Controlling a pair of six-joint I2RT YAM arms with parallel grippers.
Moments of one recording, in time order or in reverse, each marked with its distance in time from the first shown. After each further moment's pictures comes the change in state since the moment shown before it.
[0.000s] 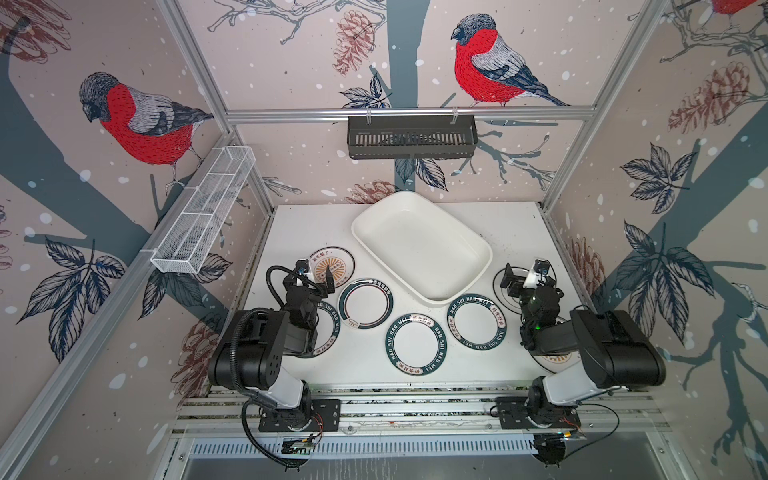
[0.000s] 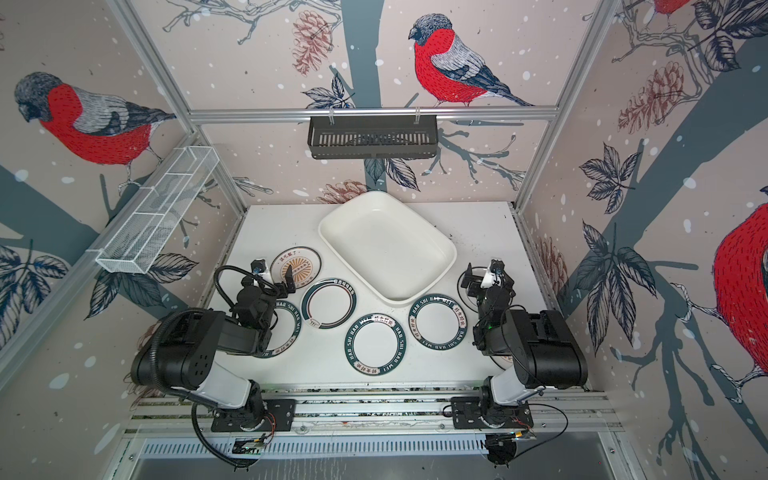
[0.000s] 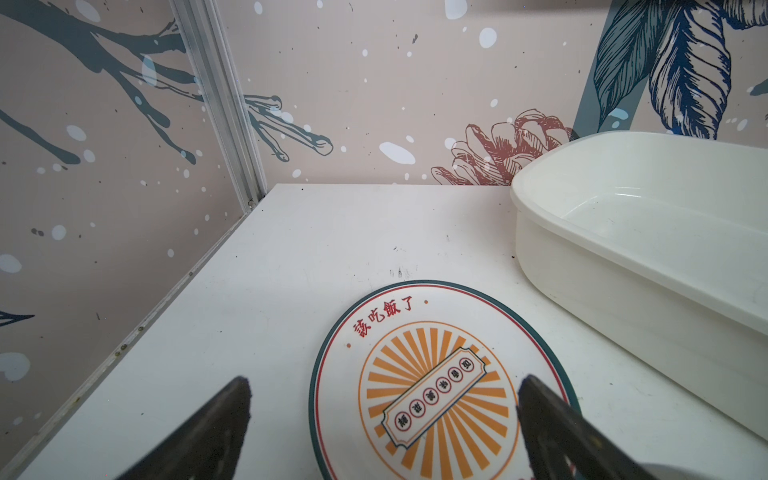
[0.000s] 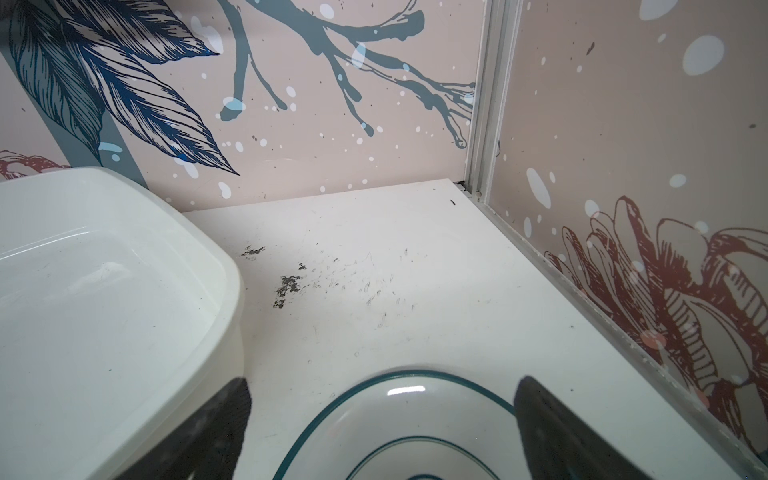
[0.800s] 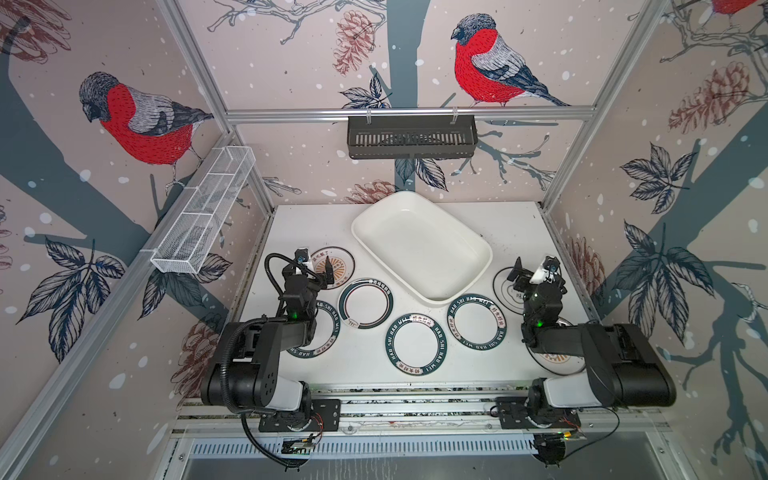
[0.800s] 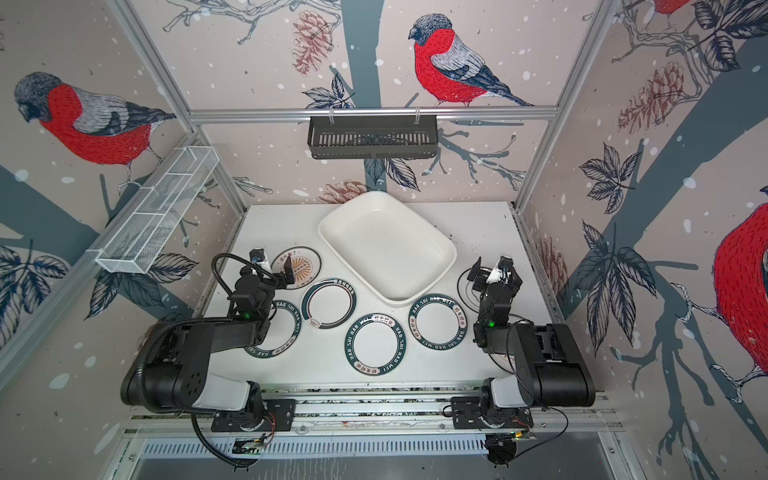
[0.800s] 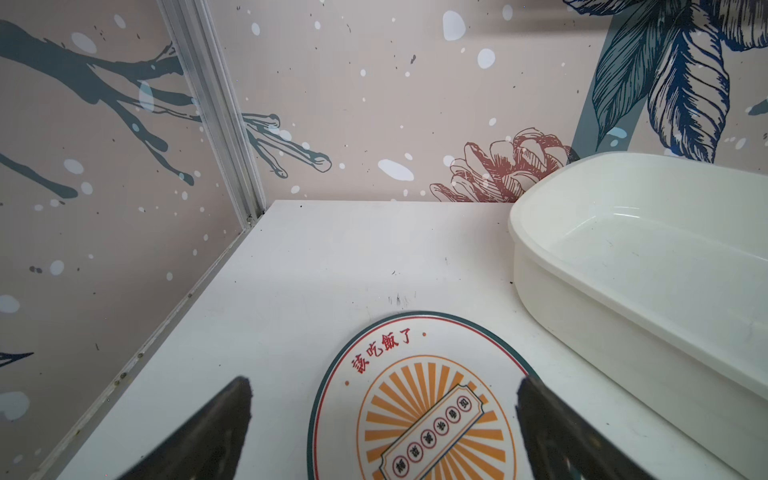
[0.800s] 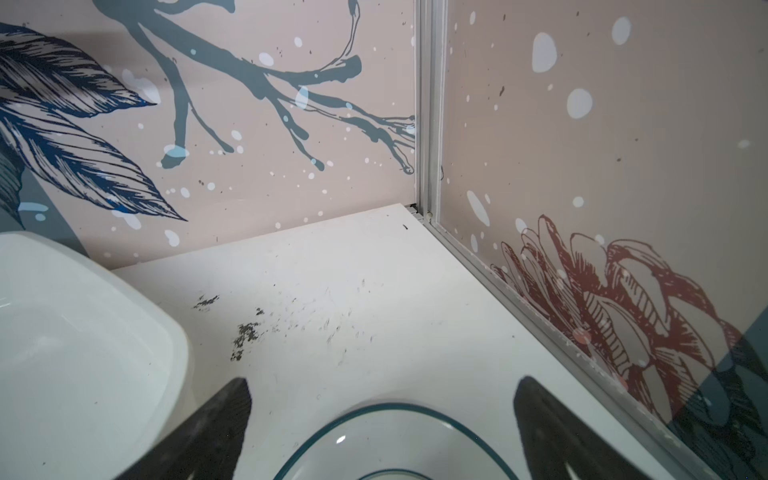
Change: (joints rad) left arm 0.000 -0.124 0.123 -0.259 0.003 0.002; right arm 0.014 -0.137 0.053 -0.138 0.184 0.033
